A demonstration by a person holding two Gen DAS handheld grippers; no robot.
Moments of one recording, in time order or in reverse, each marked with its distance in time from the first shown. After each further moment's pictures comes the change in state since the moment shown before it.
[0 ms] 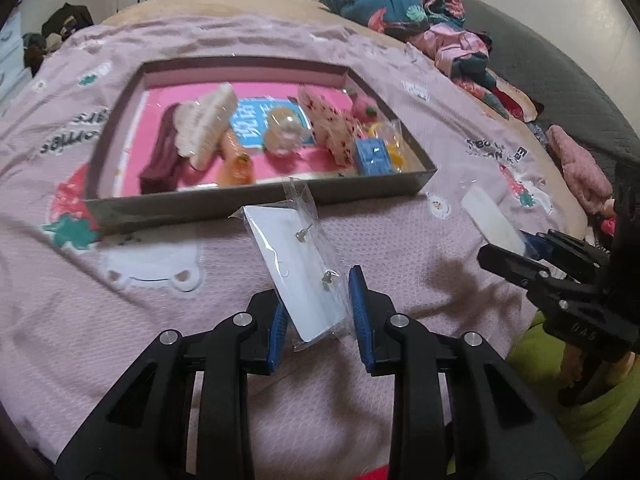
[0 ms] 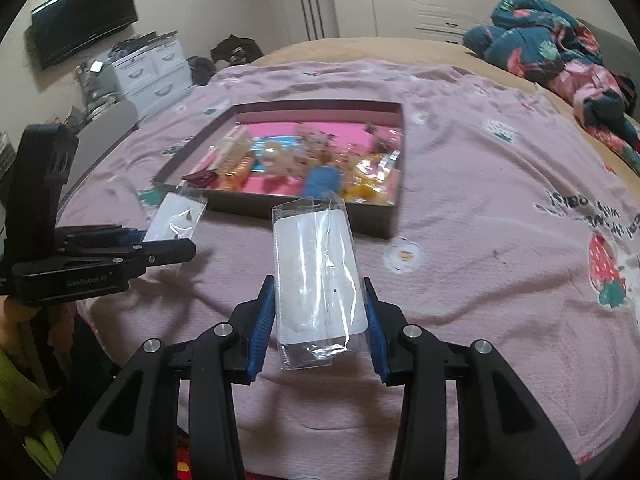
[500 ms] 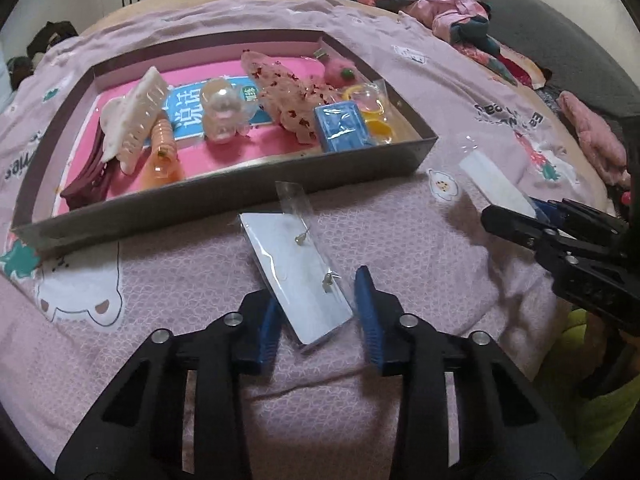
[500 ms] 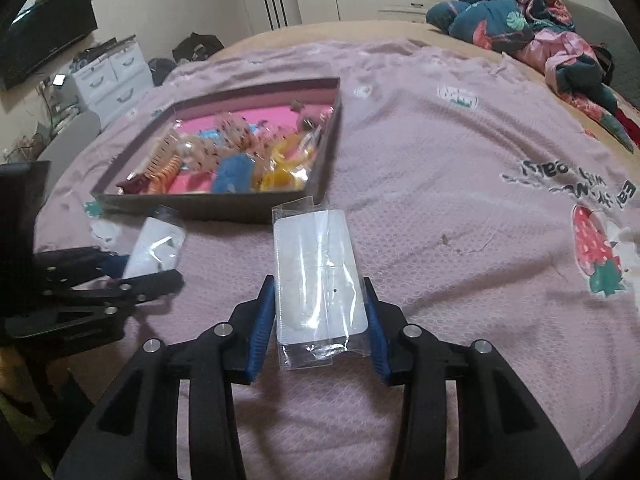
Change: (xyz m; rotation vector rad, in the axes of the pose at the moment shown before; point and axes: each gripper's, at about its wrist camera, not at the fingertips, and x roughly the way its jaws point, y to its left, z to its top) left arm 0.063 -0.034 0.006 0.067 0.071 0.042; right arm 0.024 -0.057 -0.005 0.094 0.034 -0.083
